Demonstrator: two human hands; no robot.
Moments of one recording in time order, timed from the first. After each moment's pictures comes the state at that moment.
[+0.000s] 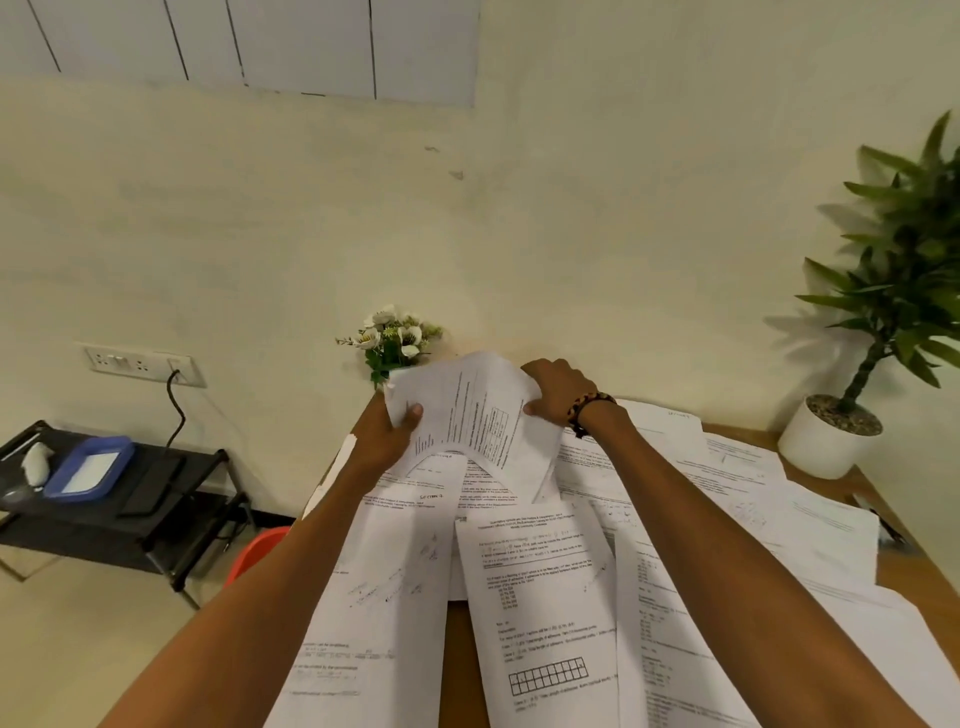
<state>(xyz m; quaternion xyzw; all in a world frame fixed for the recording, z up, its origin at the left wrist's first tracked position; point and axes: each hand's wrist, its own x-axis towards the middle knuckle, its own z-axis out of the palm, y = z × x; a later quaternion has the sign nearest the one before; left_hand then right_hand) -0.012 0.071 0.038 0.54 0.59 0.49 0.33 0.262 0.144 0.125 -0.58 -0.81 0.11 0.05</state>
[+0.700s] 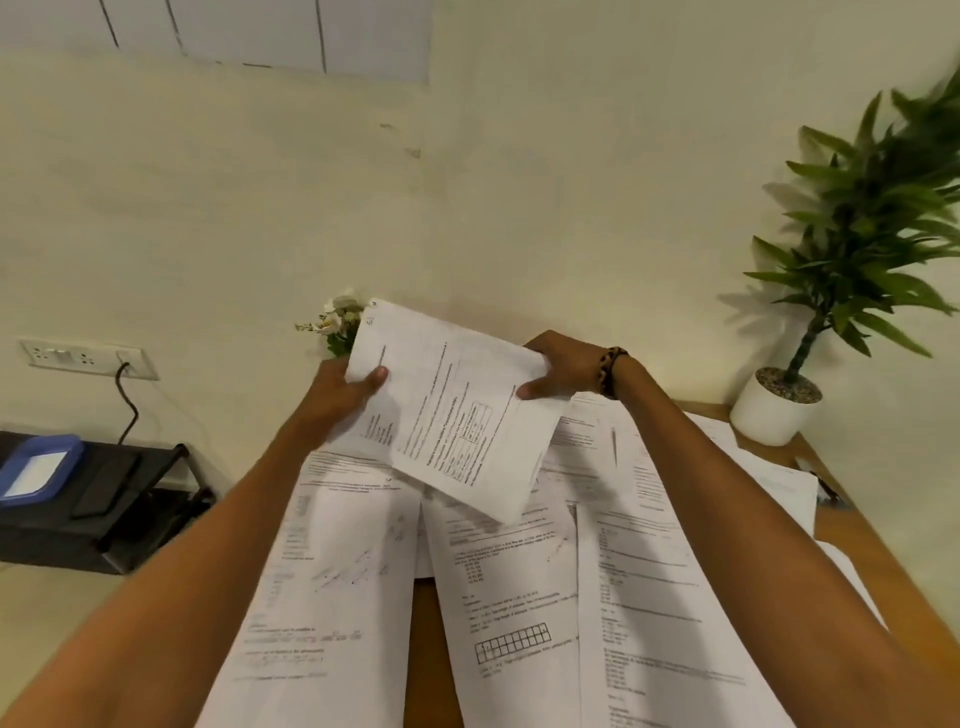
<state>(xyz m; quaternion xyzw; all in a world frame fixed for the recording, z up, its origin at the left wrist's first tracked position) -0.006 0.068 0.094 0.55 0.56 0.48 0.38 0.319 0.107 0.176 -0.49 -0.80 0.34 0.09</state>
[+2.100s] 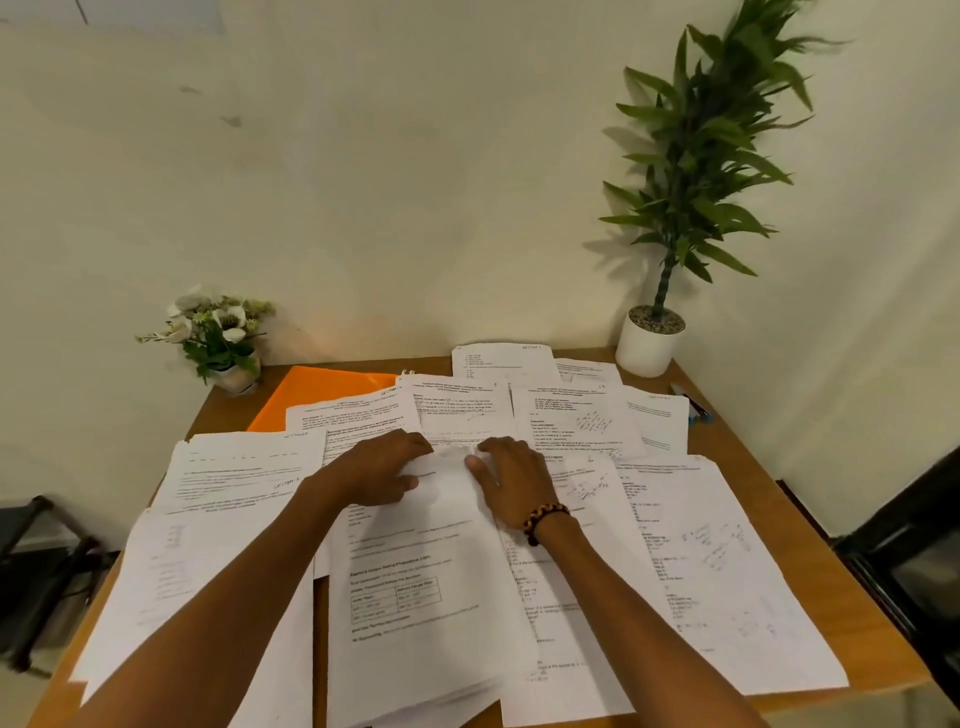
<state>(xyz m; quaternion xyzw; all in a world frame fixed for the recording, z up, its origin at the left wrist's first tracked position) 0.159 0.059 0.014 0.88 0.45 -0.02 0.14 0.387 -0.010 -0.018 -0.67 -0.70 0.12 0.22</state>
